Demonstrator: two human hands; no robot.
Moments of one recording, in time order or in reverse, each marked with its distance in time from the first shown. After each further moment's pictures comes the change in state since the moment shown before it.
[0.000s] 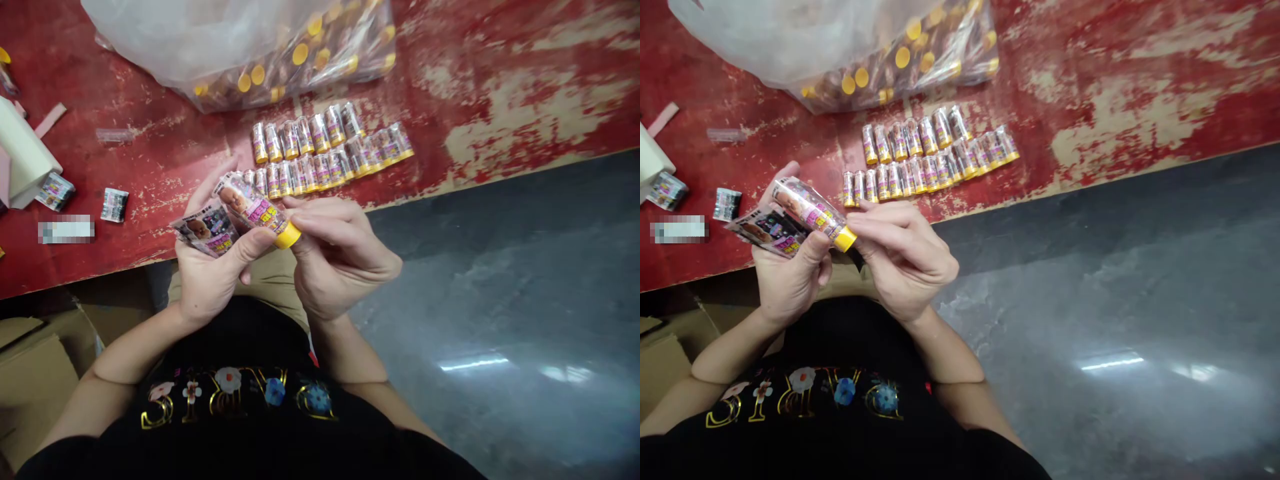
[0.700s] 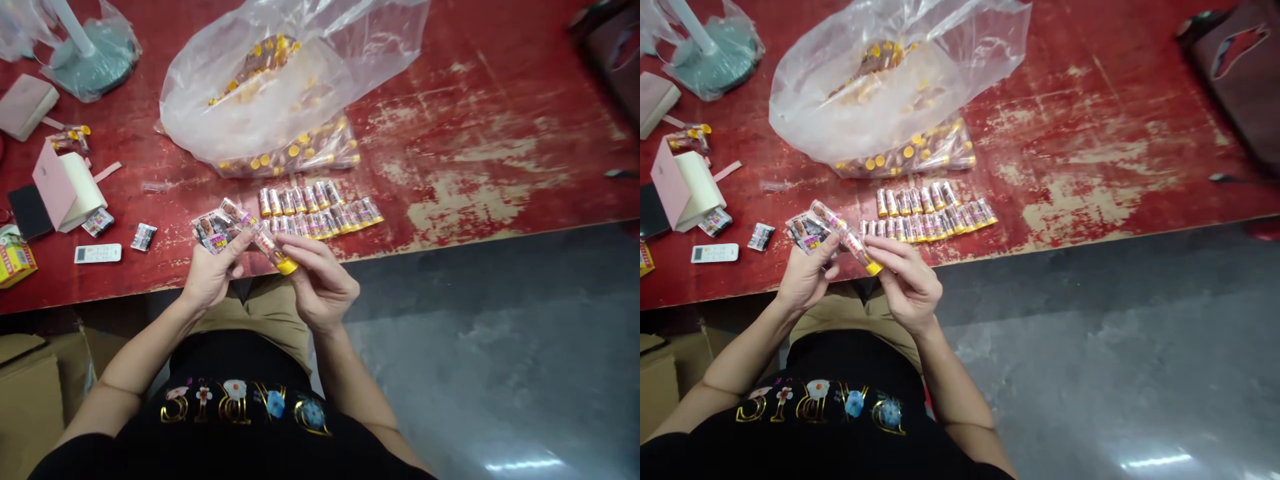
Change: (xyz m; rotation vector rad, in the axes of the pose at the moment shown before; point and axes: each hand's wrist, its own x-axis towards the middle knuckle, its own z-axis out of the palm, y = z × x) left_hand 0.030 0.022 -0.018 -0.202 0.037 -0.189; right_hand 0.012 0.004 -0.007 0.159 -0.242 -0.041
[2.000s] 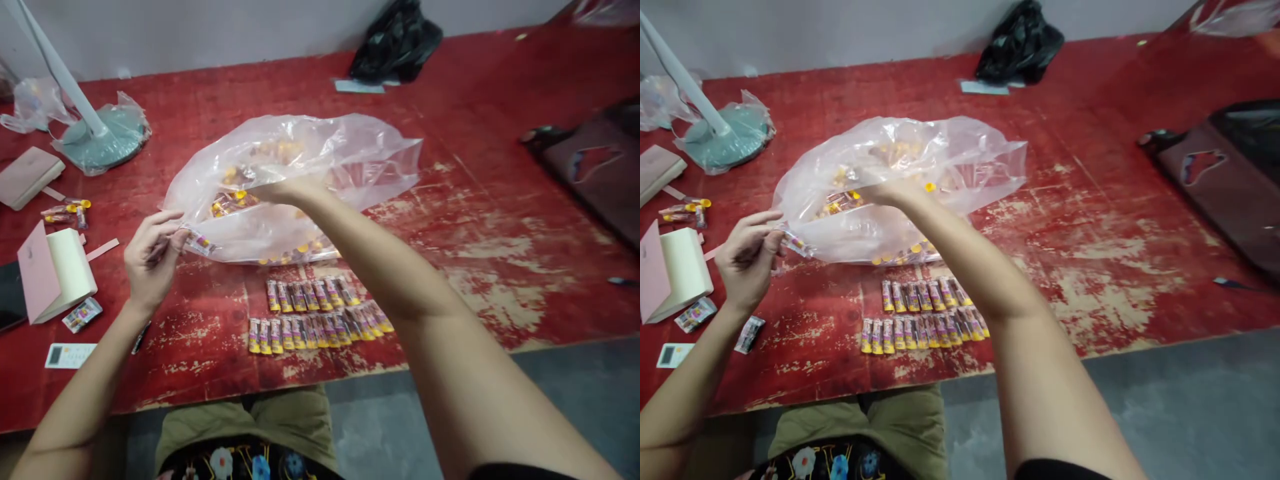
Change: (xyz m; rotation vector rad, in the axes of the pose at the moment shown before) left_hand 0.199 0.115 -0.056 0.807 0.075 0.896; right_hand 0.353 0.234 0.081 -0.601 -0.531 -0.039
